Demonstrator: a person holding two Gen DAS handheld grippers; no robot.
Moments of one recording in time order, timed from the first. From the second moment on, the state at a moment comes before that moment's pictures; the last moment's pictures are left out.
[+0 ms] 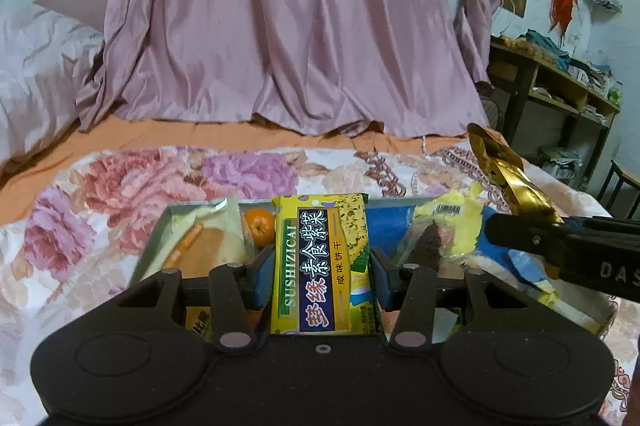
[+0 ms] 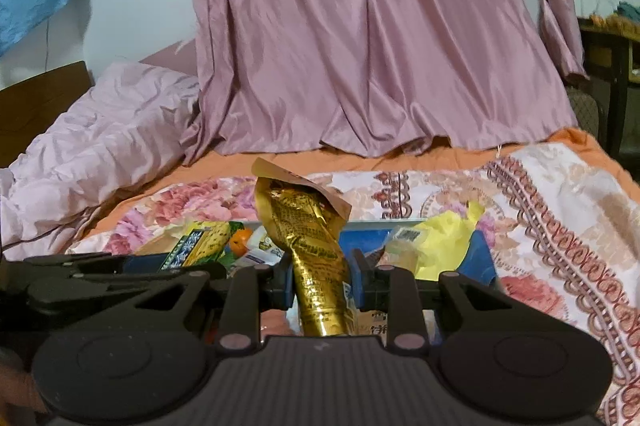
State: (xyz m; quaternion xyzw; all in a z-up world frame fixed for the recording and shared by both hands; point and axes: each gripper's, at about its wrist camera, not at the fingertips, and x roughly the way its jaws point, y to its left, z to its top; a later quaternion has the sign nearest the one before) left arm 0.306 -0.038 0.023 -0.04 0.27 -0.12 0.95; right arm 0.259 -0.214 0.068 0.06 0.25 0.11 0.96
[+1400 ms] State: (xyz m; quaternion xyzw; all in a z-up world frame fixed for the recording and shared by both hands) left arm 0.314 -0.050 0.003 0.00 0.29 -0.10 0.95; right arm 0.277 -0.211 0.023 0.07 0.29 0.10 0.95
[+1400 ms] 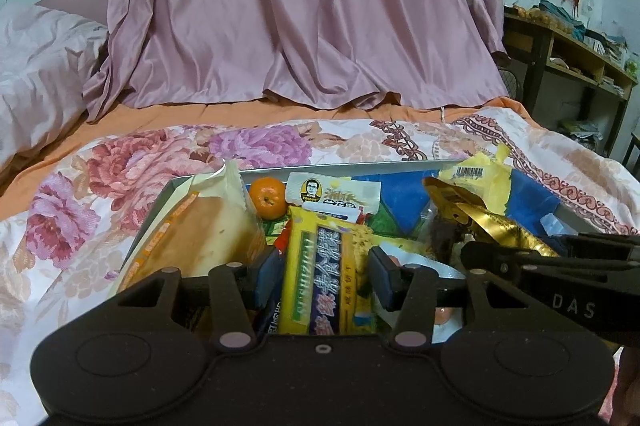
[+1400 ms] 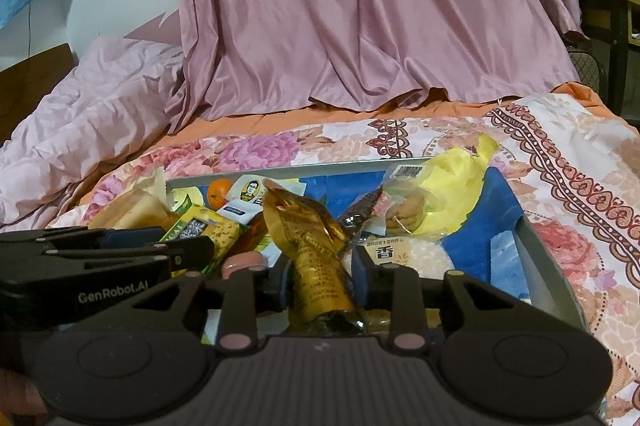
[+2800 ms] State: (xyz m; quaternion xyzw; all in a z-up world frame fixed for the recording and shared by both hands) left arm 0.265 -0.039 0.040 -0.02 0.27 -0.10 0.96; right arm 0.197 -0.215 0.062 0.02 0.23 0.10 0.97
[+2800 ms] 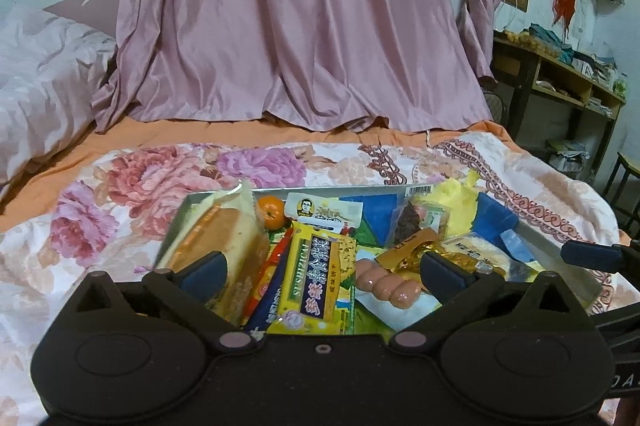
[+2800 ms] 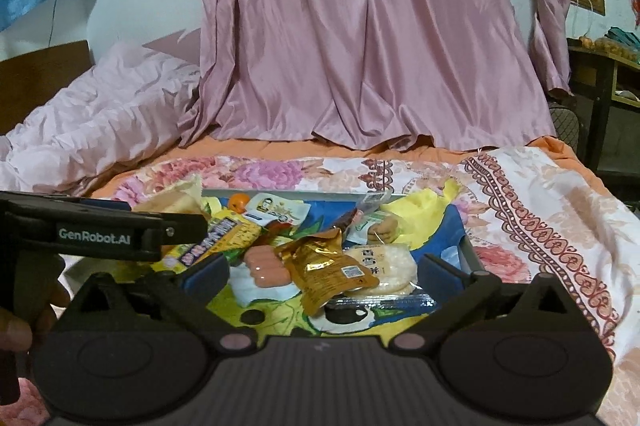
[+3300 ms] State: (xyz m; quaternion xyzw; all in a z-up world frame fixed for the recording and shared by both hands) left arm 0.187 -0.011 0.099 -0.01 0.24 -0.10 0.97; right arm 0.117 -0.221 0.117 0.05 0.18 0.11 0.98
